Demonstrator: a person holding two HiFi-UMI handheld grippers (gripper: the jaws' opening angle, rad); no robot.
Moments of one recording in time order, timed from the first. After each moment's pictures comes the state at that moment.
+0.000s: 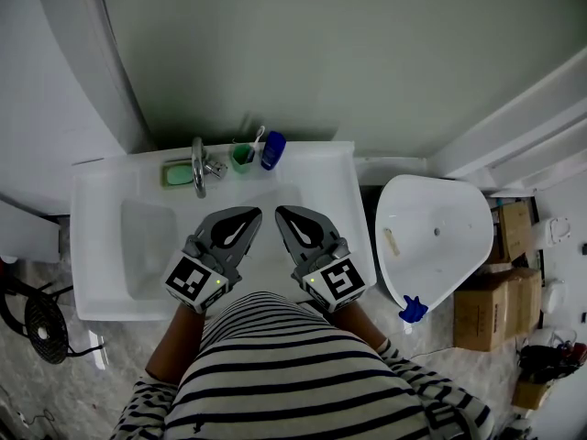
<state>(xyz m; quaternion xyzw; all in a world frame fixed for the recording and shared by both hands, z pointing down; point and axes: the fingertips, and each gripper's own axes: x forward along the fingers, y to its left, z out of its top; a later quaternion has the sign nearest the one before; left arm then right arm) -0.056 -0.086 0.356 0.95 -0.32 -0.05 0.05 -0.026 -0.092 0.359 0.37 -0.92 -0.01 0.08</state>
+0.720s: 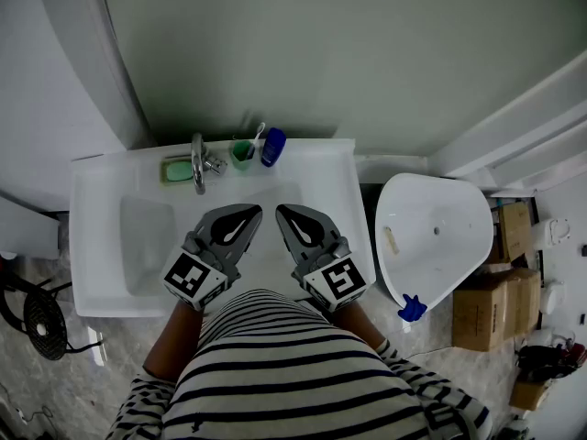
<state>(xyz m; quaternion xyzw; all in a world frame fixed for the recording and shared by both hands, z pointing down) -0.054 -0.085 0.355 0.95 -0.32 -0.05 0.05 -0.023 -0.089 0.360 0.37 -0.92 0.00 0.08</state>
